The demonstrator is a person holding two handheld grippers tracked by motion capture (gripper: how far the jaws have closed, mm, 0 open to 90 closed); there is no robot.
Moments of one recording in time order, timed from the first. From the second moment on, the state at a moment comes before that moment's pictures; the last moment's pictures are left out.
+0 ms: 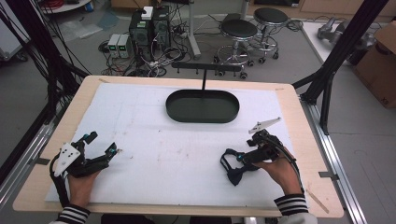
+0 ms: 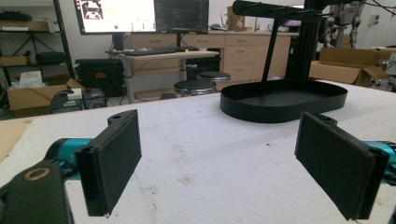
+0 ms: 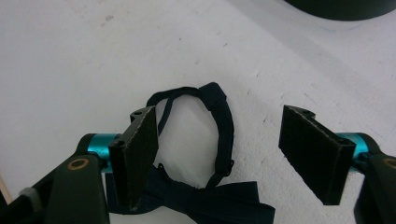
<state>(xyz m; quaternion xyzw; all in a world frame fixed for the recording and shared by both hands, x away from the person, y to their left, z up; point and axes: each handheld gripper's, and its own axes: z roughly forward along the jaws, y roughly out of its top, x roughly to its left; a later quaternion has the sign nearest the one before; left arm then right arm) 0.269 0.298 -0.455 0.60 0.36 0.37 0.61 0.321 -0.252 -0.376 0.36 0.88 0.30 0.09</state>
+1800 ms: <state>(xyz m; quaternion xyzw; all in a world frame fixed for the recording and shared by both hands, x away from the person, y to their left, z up) 0.269 0.298 -0.455 0.60 0.36 0.37 0.61 0.326 -0.238 -0.415 0.40 0.89 0.21 0.07</state>
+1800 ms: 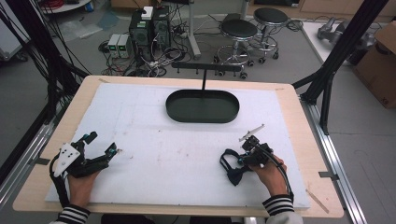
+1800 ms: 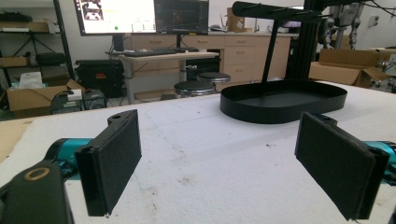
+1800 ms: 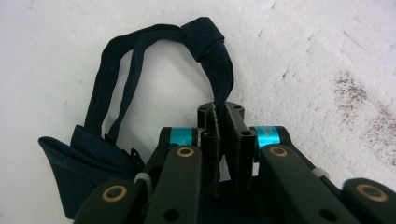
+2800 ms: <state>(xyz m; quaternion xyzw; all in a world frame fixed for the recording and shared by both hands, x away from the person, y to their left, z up) 0.269 0.298 -0.455 0.60 0.36 0.37 0.61 0.320 -0.244 -0.393 0.41 0.83 0.37 0.12</state>
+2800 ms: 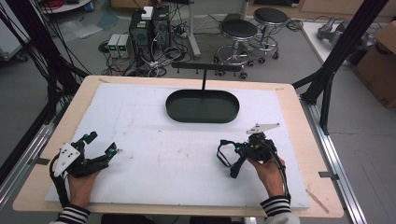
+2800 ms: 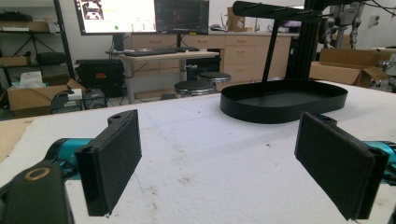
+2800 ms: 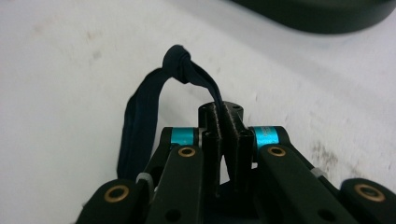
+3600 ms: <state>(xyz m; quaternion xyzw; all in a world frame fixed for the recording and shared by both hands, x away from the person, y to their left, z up) 0.270 0.298 -0.455 0.60 0.36 0.37 0.61 0.339 -0.220 -0.351 0.41 0.74 0.48 0.24</state>
